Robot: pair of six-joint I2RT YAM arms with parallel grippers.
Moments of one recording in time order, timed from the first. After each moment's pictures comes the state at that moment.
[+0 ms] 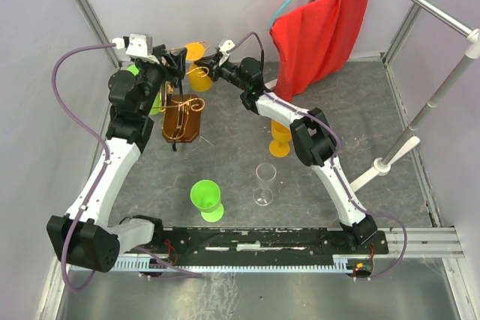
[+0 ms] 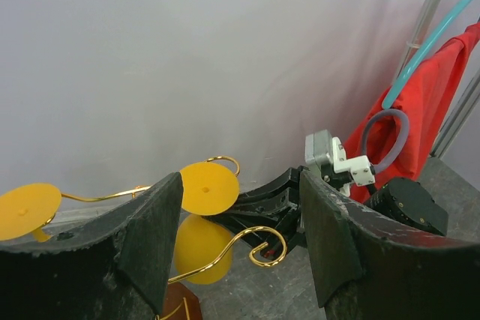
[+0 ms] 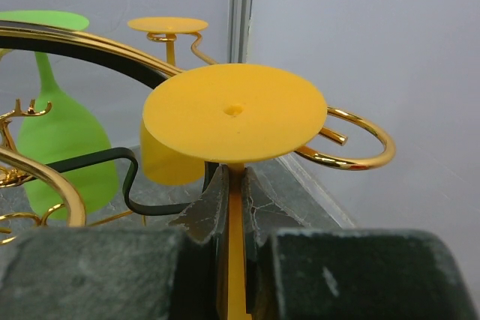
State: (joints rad) left arm -0.20 1.16 1.11 0.30 0.09 -0.11; right arm 0.63 2.55 2.14 0.74 -0.44 0.02
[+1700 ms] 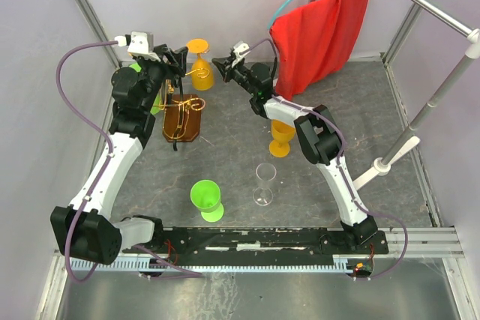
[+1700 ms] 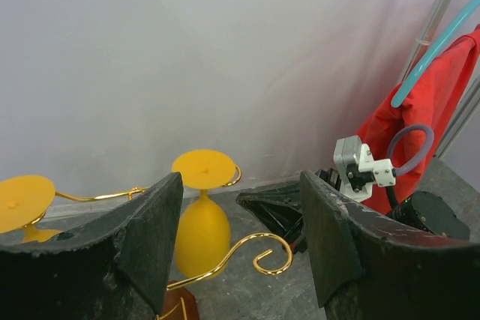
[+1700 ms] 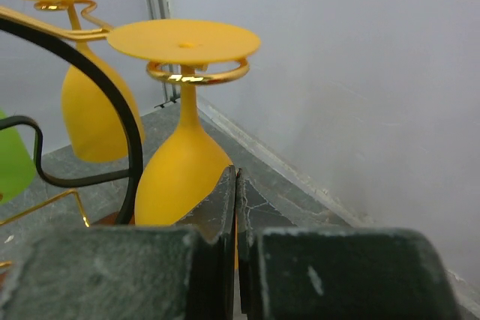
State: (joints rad) left arm -0.18 1.22 1.11 0.33 0.11 -0.14; right arm 0.58 2.49 1.93 0.85 -0.27 0.04
